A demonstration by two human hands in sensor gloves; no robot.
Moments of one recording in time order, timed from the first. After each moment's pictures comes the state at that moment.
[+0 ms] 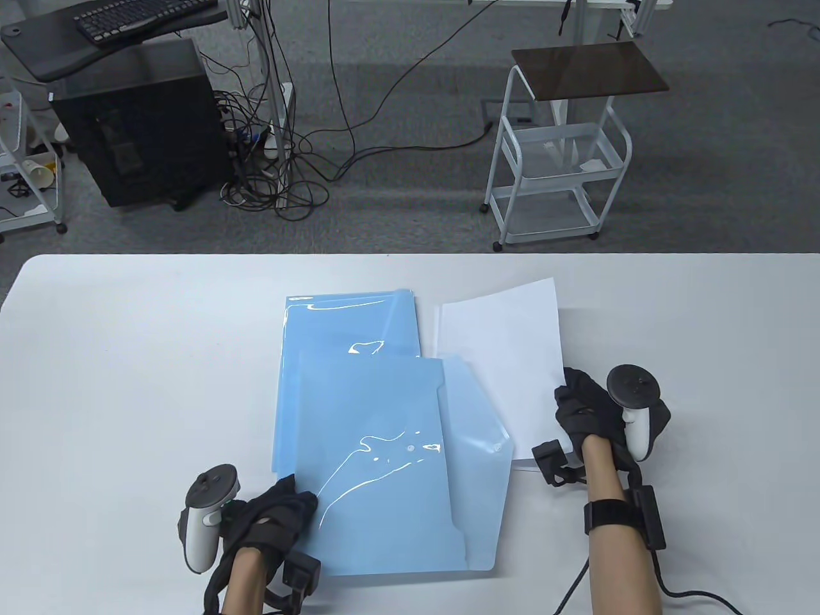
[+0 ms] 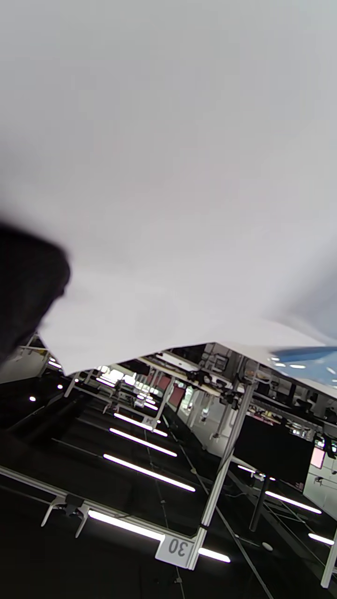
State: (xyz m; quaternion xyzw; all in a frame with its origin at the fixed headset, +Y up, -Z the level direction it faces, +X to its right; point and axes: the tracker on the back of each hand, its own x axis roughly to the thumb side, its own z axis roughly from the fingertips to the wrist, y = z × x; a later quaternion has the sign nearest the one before) left_hand -0.235 -0.788 -0.235 -0.26 0.15 0.65 0.69; right_hand 0.258 -0.771 -0.391 -0.16 0.04 0.84 0.52
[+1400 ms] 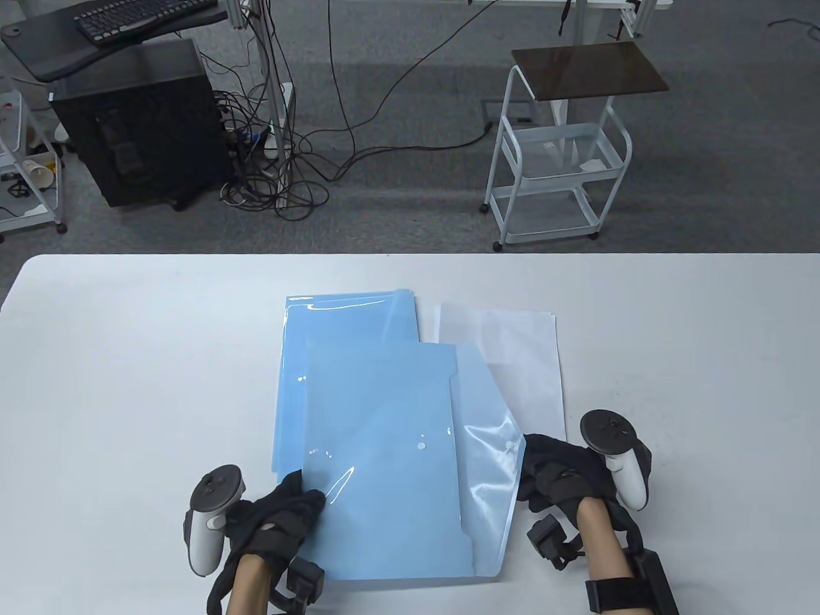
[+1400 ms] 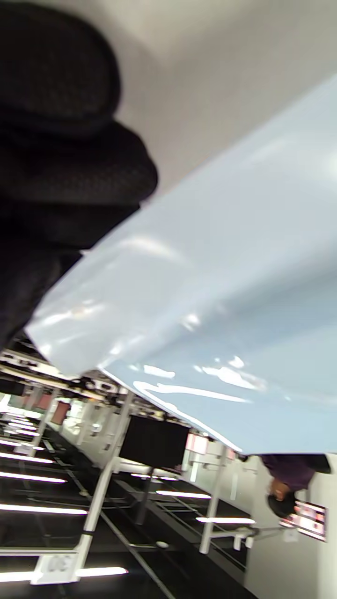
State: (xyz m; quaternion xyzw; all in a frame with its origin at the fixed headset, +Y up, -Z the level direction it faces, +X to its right) left_hand -0.226 -0.786 -0.234 -0.24 0.11 0.66 0.70; right_hand 0.208 -0.755 -0.306 -0.05 0.23 0.82 0.52
